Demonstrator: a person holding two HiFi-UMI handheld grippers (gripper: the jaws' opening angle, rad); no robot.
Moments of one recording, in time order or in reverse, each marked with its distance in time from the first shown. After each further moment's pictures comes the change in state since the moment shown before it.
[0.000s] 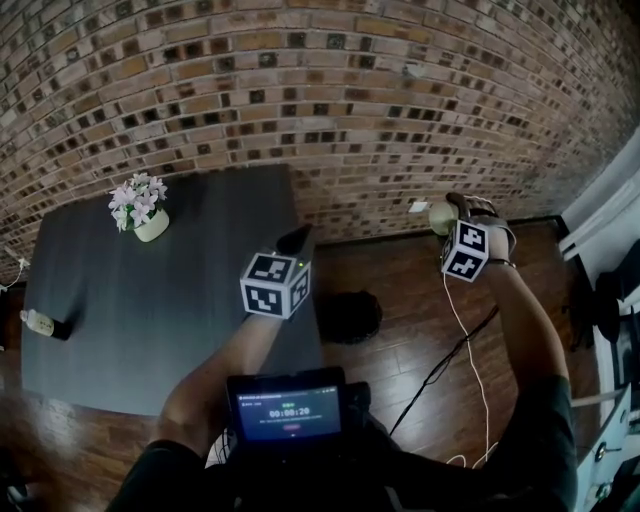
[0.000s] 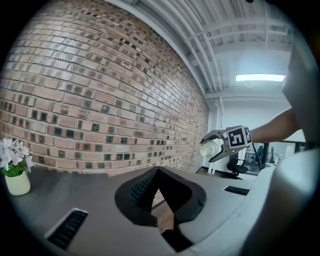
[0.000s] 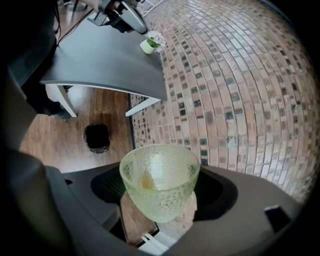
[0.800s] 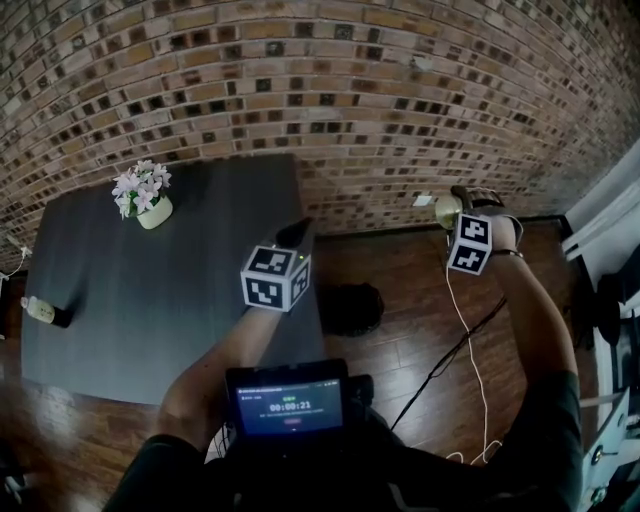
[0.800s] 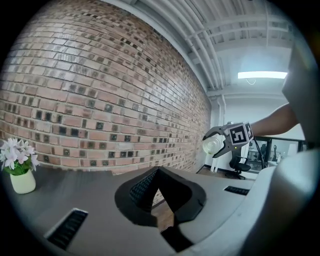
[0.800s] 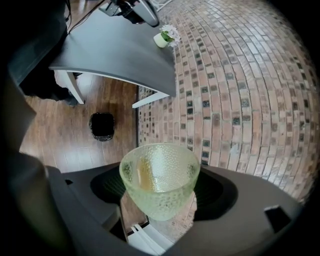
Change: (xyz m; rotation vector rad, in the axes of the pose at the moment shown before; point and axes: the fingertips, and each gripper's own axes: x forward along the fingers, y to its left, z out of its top) left arm -0.008 0.005 -0.009 0.012 0.016 0.033; right arm -0.001 0.005 -0.008 -0.139 0.065 0.028
